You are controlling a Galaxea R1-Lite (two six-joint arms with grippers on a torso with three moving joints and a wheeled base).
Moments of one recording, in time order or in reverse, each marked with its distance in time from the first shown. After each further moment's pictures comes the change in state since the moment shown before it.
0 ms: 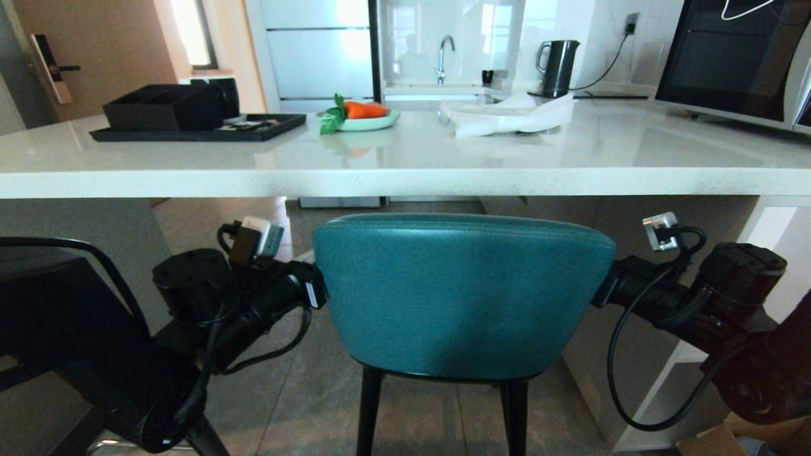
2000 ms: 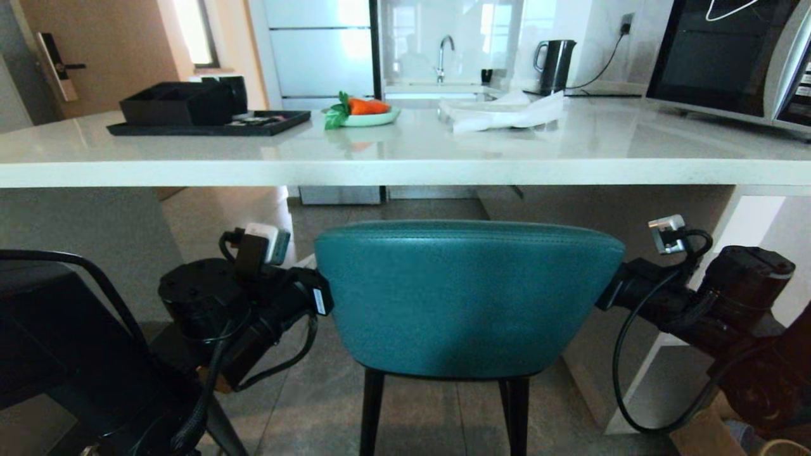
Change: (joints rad) left arm -0.086 -0.027 0.039 0.003 0.199 0.025; right arm -0.001 -0.018 0.033 -0.003 -0.013 -0.007
